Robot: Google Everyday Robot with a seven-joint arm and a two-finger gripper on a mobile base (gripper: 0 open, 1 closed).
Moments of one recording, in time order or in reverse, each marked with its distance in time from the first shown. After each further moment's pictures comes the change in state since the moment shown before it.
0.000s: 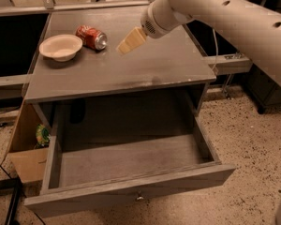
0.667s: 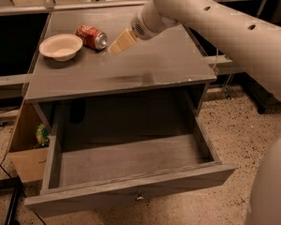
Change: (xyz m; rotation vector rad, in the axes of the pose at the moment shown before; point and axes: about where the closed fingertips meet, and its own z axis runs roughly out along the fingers) arm -0.010 0.004 0.038 -0.017 -0.023 0.002
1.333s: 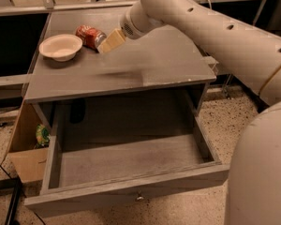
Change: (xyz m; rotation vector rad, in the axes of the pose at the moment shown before) arm -0.023 0.012 0.033 -0.032 -0.037 -0.016
